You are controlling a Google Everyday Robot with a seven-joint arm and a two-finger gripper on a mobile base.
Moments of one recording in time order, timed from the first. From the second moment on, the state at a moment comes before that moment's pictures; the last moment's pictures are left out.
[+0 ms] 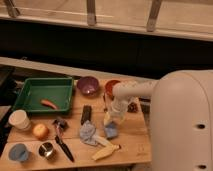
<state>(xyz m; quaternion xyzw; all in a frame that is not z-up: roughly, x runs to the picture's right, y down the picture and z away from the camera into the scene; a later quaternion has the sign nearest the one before) 0.056 0.195 0.839 -0.39 0.16 0.60 0.68</state>
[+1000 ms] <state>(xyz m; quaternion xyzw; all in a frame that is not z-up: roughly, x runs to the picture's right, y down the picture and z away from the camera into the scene) 0.034 0.186 0.821 -0.39 0.12 0.61 0.68</state>
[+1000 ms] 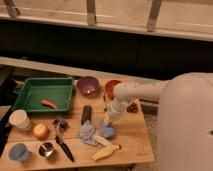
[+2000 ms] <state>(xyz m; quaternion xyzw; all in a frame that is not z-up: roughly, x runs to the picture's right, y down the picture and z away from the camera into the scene) -0.025 0.036 0.735 -0.33 -0.01 0.59 0.74</state>
